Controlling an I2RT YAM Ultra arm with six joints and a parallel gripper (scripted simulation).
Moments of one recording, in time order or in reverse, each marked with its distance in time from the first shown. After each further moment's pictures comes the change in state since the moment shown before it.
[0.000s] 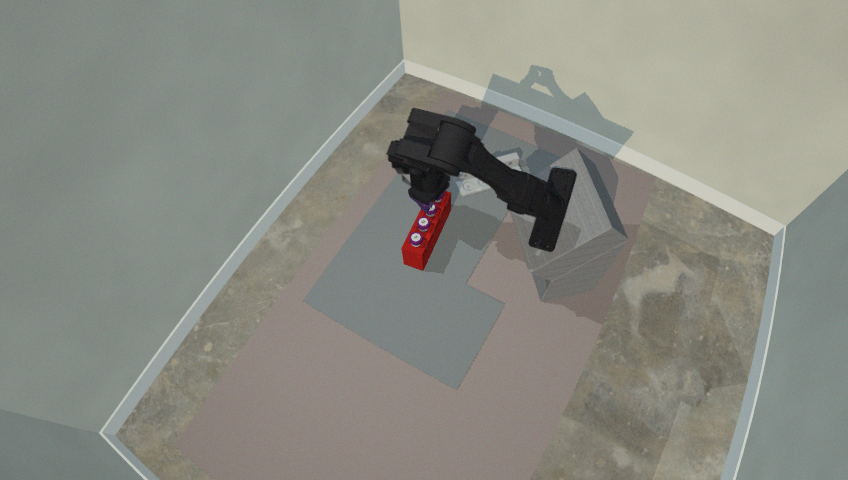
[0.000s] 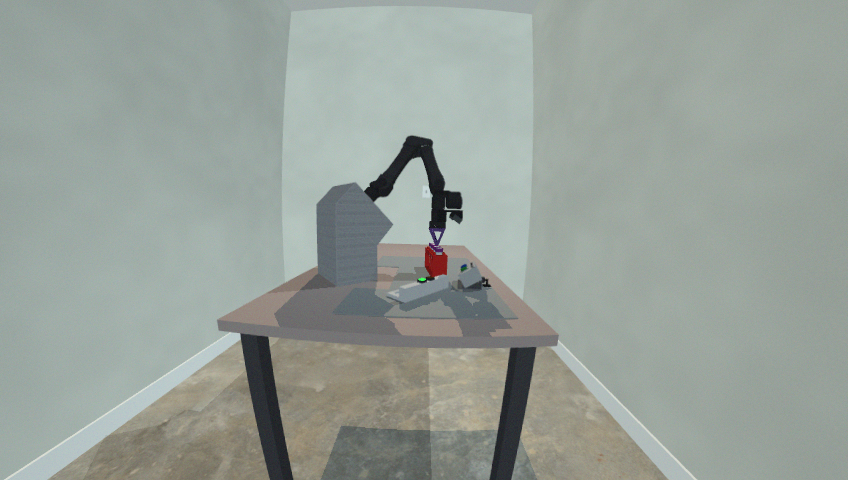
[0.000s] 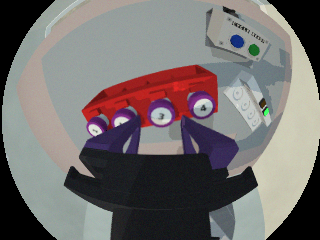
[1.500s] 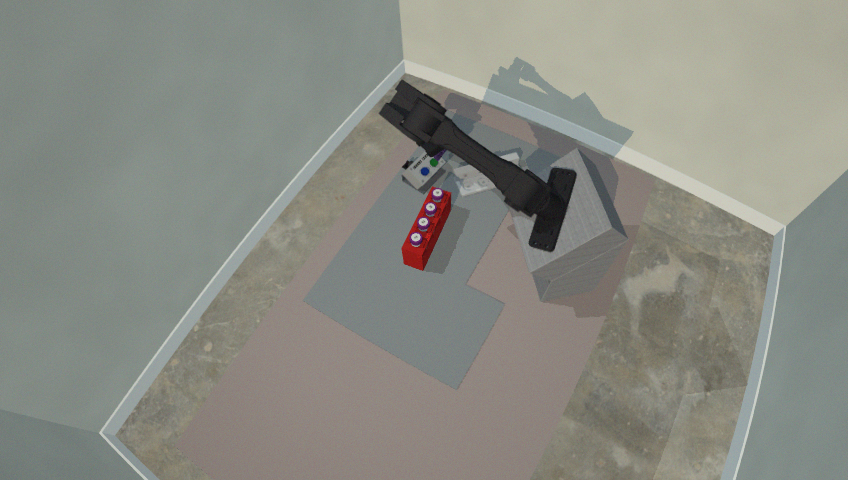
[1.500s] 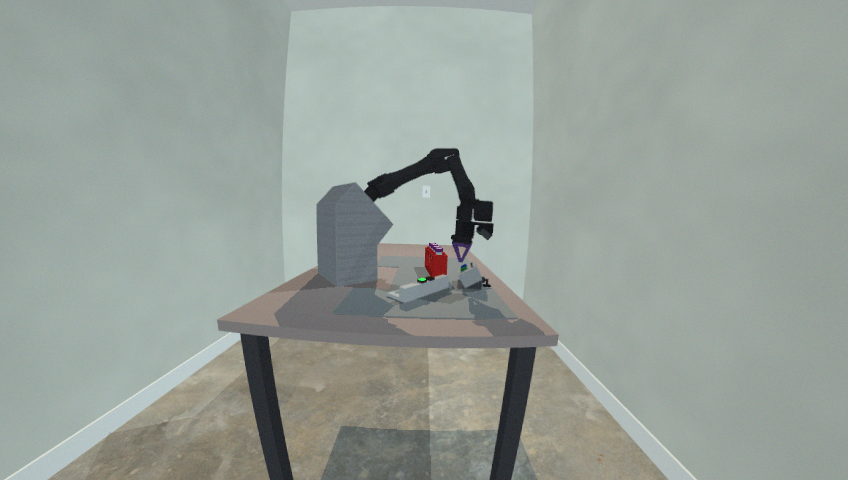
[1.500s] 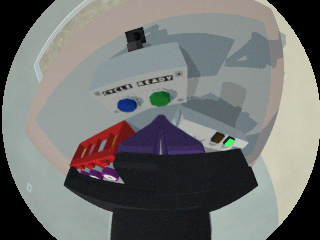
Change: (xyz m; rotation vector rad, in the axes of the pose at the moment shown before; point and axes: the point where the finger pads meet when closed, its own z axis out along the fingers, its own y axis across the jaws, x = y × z) arm -0.099 -0.168 0.039 -0.001 0.038 0.232
